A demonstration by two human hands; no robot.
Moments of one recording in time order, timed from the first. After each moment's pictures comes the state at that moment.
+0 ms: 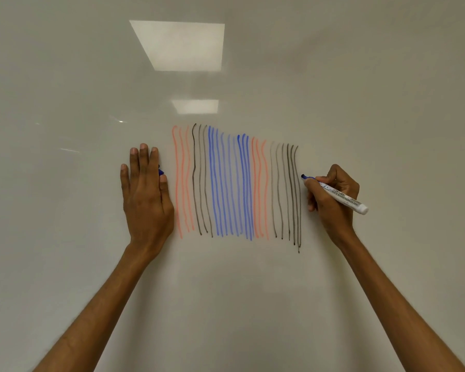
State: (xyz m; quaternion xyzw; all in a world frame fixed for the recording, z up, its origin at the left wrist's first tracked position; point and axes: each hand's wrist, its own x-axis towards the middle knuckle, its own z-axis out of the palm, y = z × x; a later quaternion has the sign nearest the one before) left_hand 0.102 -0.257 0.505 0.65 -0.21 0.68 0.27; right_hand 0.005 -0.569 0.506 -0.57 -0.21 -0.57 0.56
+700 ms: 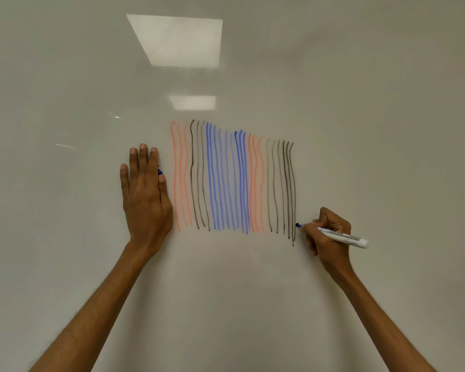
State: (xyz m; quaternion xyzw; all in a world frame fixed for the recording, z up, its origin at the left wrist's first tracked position) left_hand 0.101 -0.258 0.497 0.65 -0.21 0.68 0.27; right_hand 0.006 -0.582 0.427 -0.62 -0.16 -0.53 0.56
